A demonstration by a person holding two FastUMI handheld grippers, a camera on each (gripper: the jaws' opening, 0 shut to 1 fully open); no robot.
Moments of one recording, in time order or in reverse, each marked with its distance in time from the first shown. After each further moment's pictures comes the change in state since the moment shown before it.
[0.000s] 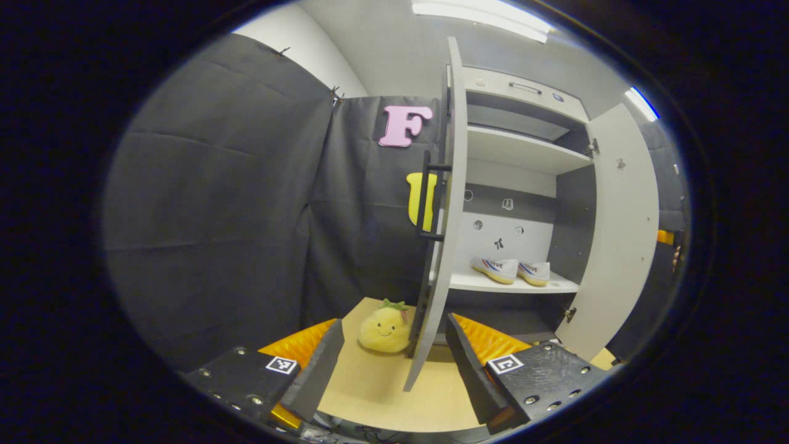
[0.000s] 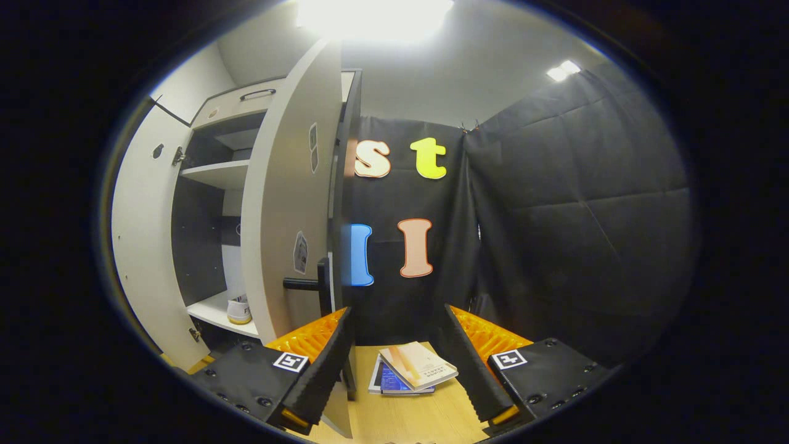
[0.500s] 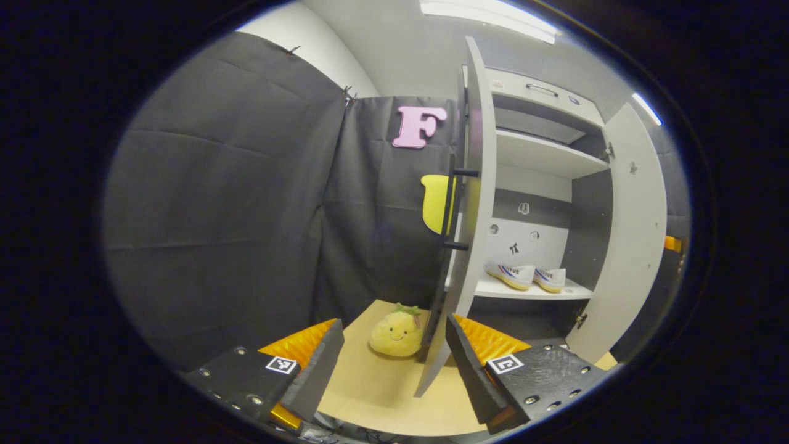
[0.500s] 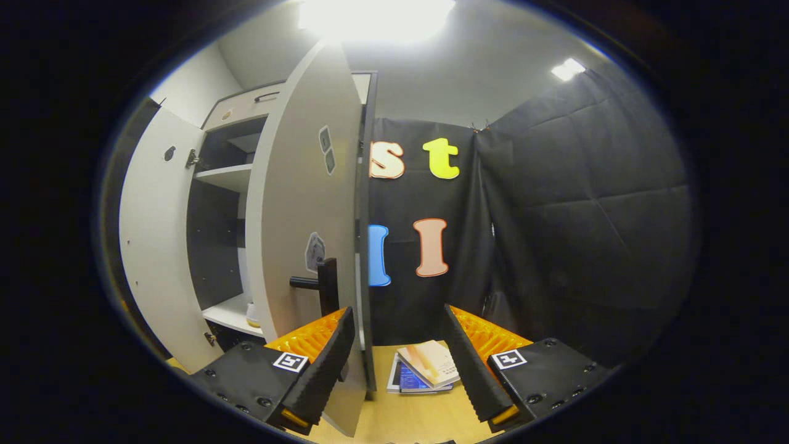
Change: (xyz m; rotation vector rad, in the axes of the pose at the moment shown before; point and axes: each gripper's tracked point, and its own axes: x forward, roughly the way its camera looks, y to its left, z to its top) left arm 0.009 0.010 0.006 0.000 -0.019 0.058; right arm -0.012 0.055 0.000 -0.001 -0.004 0.092
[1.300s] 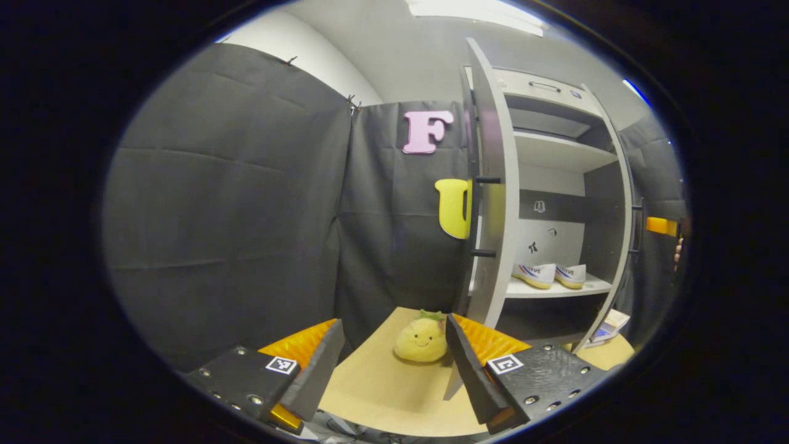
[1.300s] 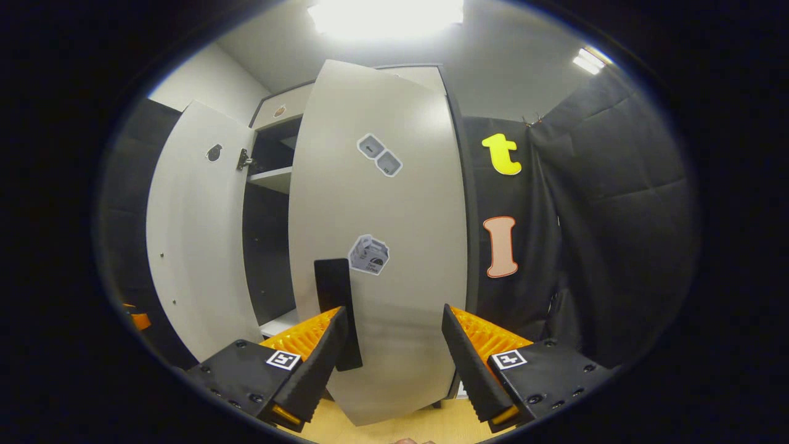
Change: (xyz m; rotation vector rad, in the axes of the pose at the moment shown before) left arm -0.011 0.033 0.020 0.084 -0.033 0.090; right arm 0.031 0.123 -0.010 0.043 0.015 0.190
